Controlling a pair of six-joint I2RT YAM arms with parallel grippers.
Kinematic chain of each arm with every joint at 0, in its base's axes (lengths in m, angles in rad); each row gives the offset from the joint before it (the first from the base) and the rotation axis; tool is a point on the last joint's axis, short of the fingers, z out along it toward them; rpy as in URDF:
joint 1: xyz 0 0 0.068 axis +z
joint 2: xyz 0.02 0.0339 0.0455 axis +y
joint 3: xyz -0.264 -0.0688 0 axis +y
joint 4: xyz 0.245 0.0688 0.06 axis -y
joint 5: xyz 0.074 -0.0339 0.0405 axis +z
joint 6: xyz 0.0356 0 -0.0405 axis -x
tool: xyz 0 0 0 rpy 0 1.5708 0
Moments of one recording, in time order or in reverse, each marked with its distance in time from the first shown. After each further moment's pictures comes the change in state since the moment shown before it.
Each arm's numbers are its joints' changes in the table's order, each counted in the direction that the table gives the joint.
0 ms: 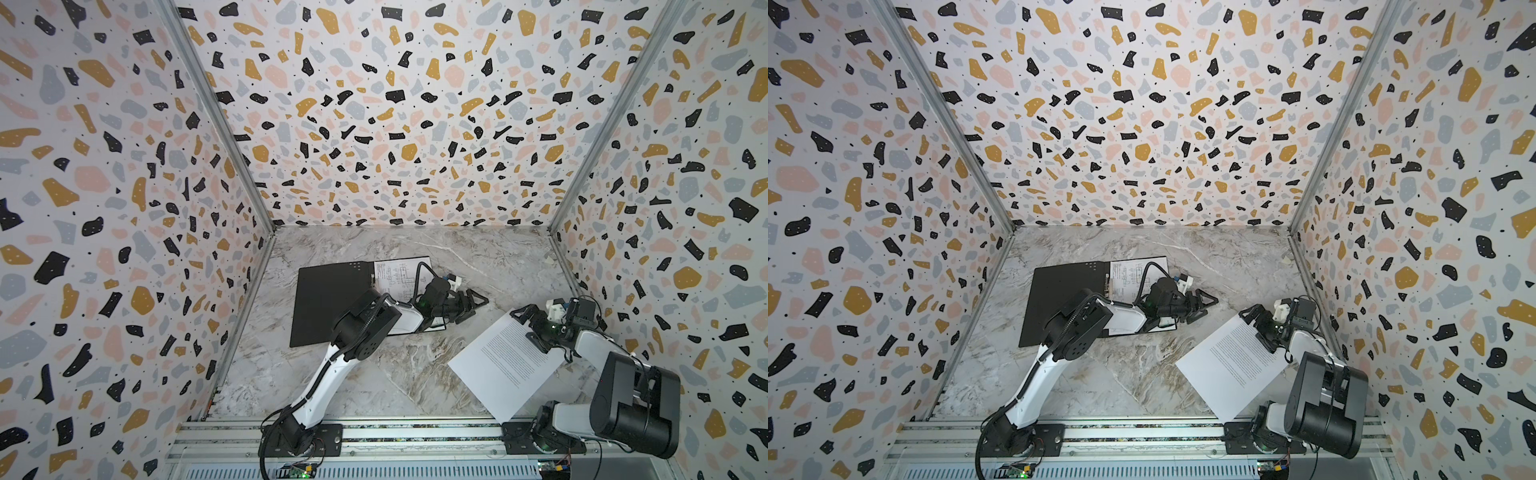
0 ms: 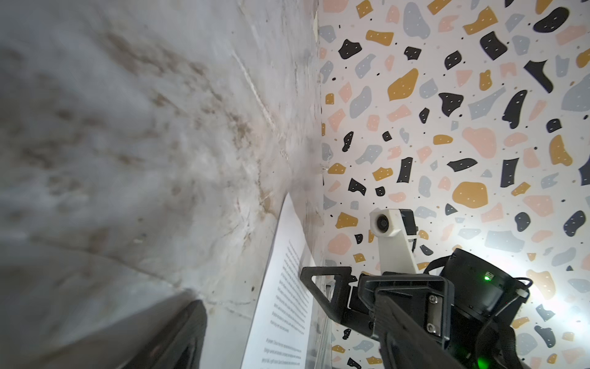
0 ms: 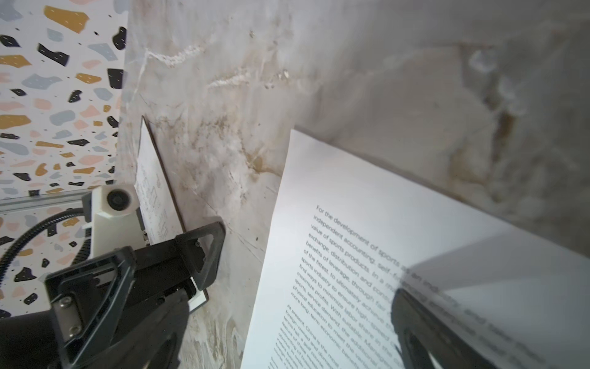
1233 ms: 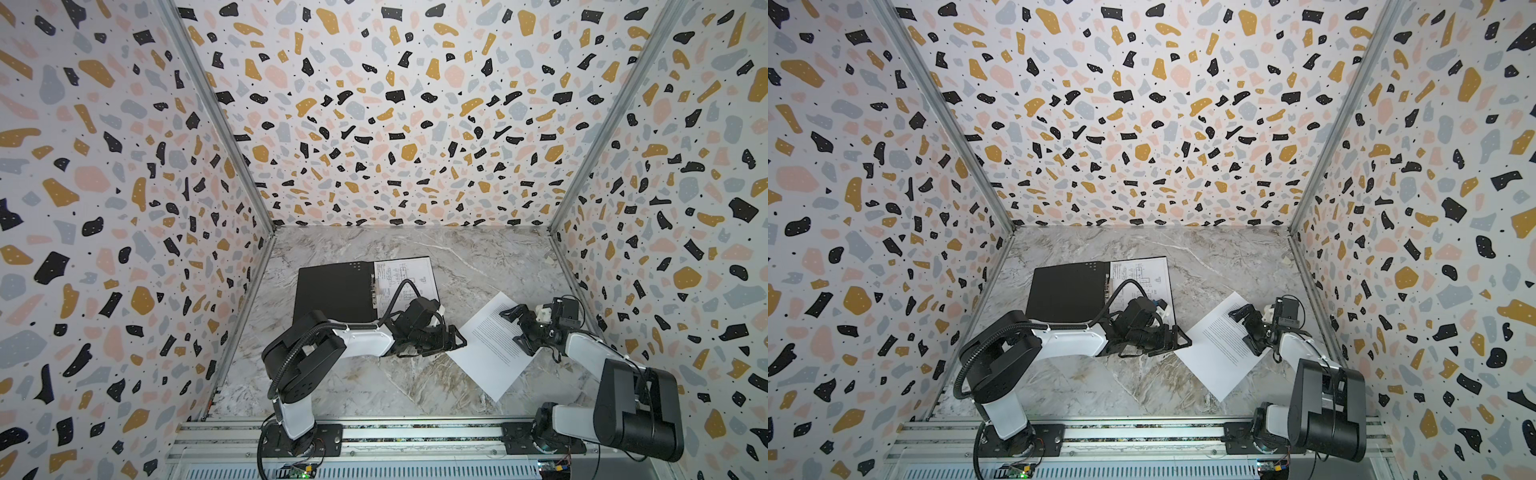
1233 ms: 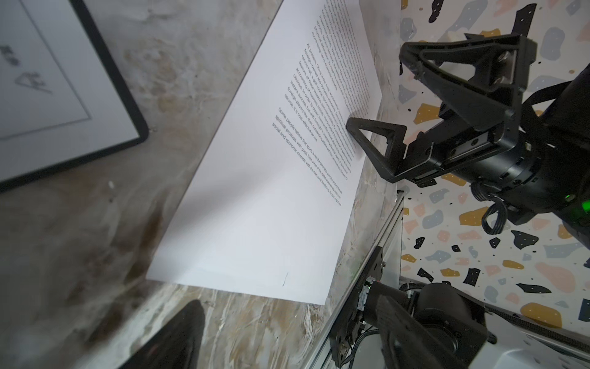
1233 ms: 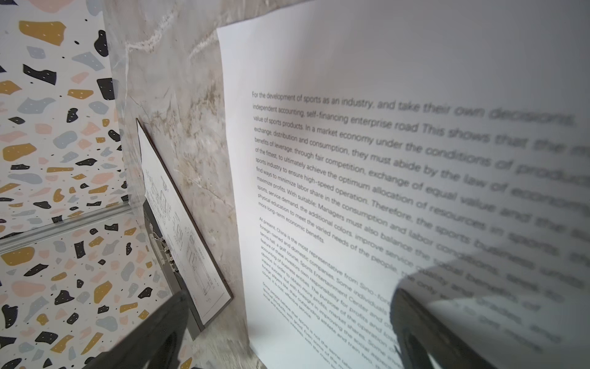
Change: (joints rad) left arm -0.076 -0.588 0.487 -0.476 0.076 -0.273; right arm 0.159 0.002 0.037 0.088 -0.060 -0.309
